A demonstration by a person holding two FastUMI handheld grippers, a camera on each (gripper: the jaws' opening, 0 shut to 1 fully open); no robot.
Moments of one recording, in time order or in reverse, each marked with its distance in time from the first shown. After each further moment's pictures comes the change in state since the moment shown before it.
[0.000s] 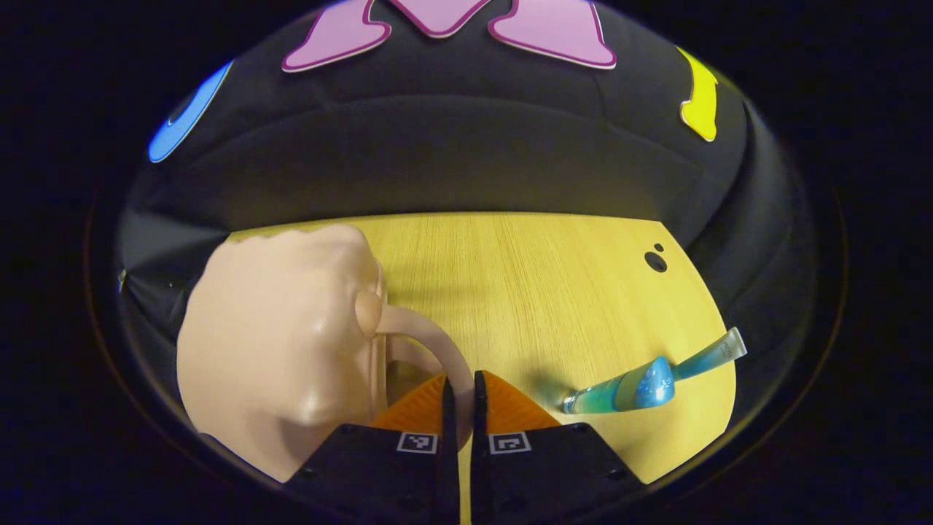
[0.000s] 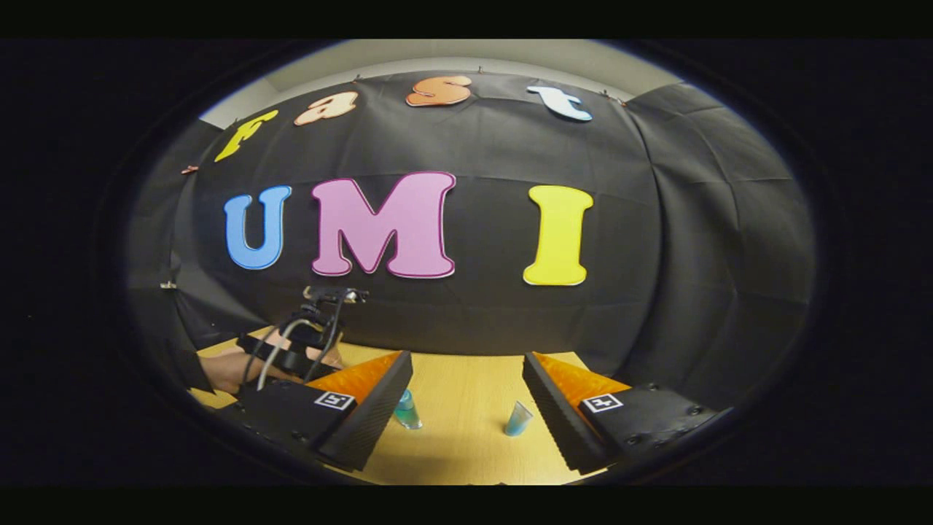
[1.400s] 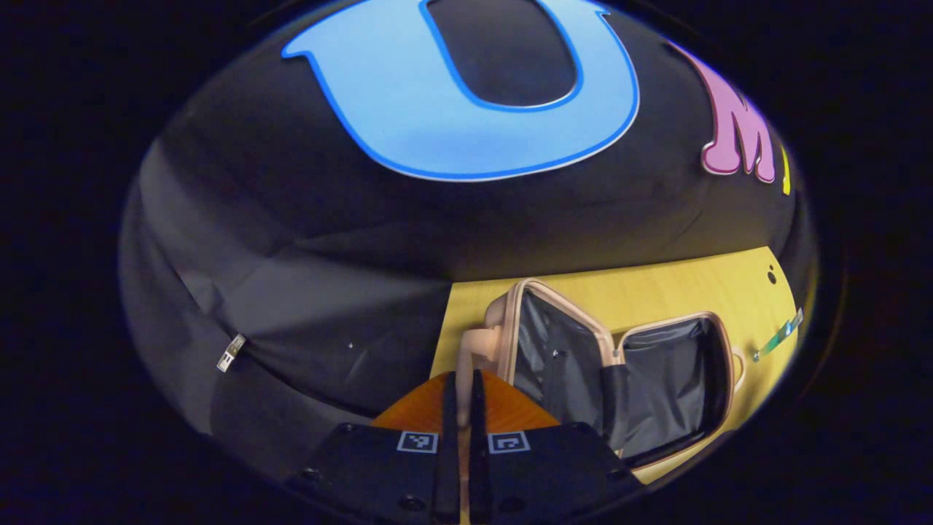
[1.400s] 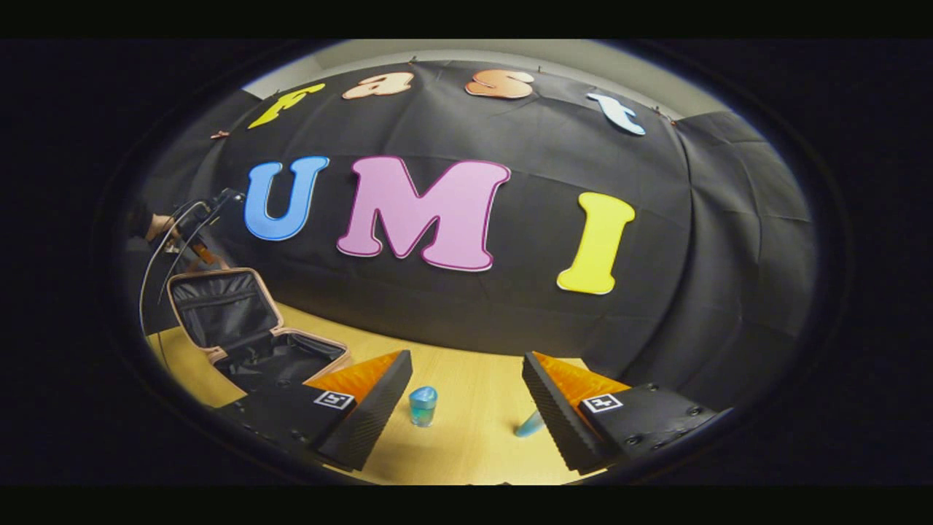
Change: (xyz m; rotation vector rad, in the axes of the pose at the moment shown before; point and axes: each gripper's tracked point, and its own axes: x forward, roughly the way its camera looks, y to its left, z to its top) left arm -0.129 0.514 0.060 0.045 -0.060 0.382; right arm 0.013 0.063 -0.025 -0.135 0.074 0.015
